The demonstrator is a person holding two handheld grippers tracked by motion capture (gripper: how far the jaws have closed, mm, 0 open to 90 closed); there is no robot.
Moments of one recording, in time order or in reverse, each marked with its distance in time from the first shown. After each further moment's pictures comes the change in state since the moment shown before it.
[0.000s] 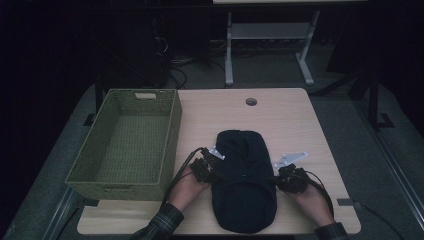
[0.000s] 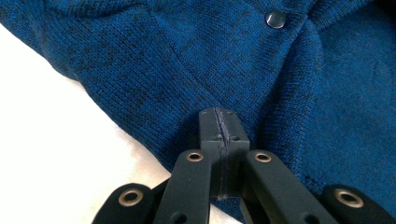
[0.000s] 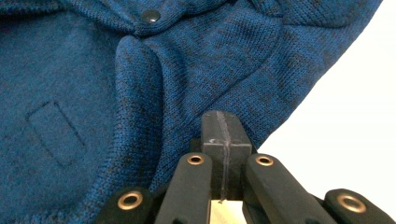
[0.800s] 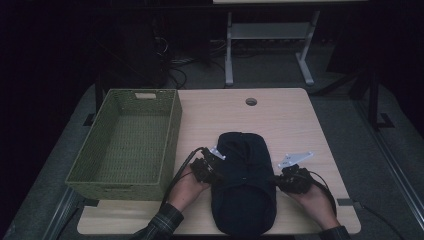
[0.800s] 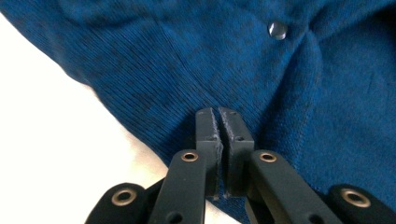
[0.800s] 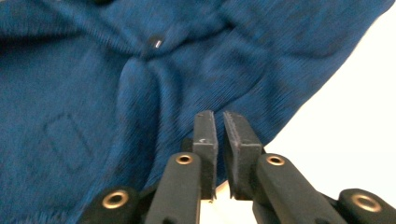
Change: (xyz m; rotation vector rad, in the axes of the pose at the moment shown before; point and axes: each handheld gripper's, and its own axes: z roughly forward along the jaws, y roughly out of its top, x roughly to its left) left arm -0.001 0.006 -0.008 0.007 -0.003 0.001; right arm -0.002 0.000 -0.013 -0.042 0.042 0.005
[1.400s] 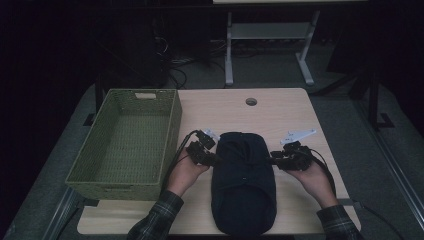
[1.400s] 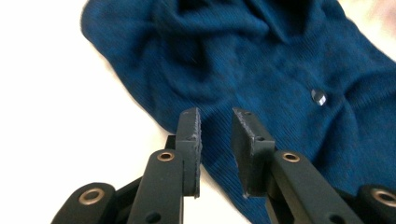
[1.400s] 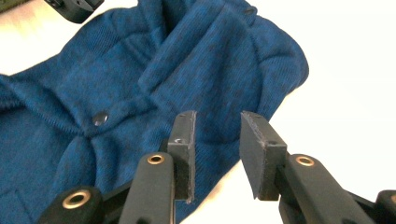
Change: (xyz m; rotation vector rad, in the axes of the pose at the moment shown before) left arm 0.033 0.028 -0.021 -0.075 0.068 -0.052; right arm -0.038 0.043 -0.007 -0.075 -0.036 0.006
